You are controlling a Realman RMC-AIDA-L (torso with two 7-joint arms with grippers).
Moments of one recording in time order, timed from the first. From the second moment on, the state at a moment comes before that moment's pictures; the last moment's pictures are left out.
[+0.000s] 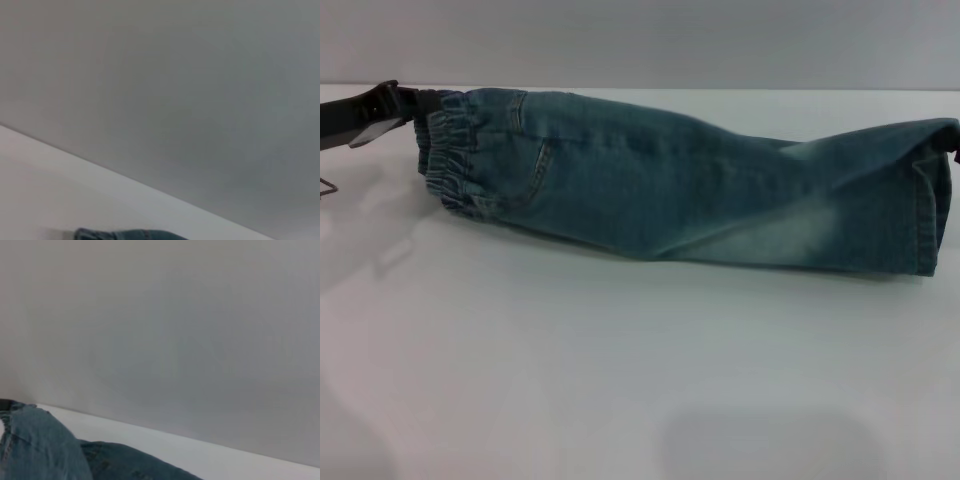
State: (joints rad) left arm -0.62 -2.01 0.53 0.72 2.09 1.19 -2.26; right arm 0.48 2.02 -0.42 -0.78 -2.00 -1.44 1.52
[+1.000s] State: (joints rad) left arm -0.65 -2.05 0.54 0.69 2.07 1.03 -2.19; right arm 0.57 2.03 -0.51 -0.62 -2.01 -1.10 1.48
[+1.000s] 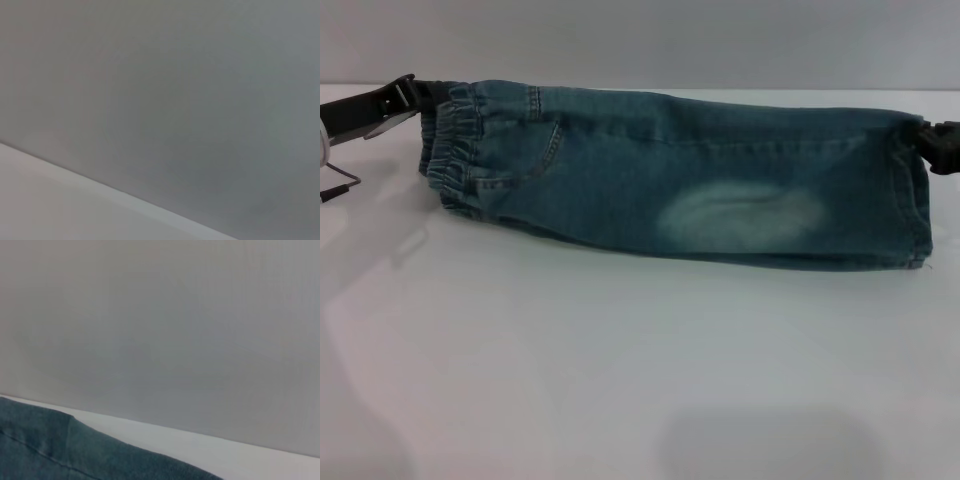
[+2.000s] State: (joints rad) left arm -0.68 -2.06 0.56 0.62 2.04 0.97 -2.08; right arm 0.63 2.05 -0.52 -0.53 -2.00 -0.90 1.43
